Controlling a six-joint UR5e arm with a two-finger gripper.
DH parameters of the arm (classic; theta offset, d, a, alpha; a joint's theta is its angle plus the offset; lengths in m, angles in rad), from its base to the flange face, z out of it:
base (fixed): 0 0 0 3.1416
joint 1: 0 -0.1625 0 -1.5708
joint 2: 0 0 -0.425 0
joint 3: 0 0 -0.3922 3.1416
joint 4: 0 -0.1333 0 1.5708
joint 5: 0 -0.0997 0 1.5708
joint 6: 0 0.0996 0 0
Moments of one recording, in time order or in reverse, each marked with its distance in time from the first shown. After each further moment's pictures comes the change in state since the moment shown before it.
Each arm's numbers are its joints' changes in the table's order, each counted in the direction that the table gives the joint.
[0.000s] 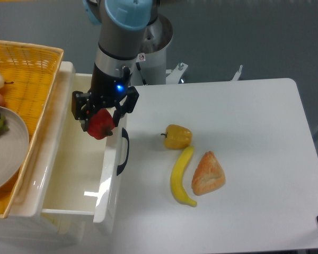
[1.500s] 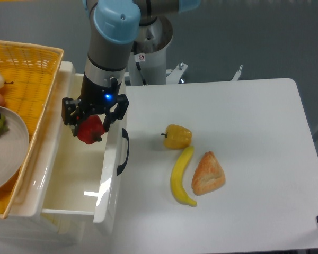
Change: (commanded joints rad) arm 0.040 -0.023 0.002 -0.008 -0.008 0.008
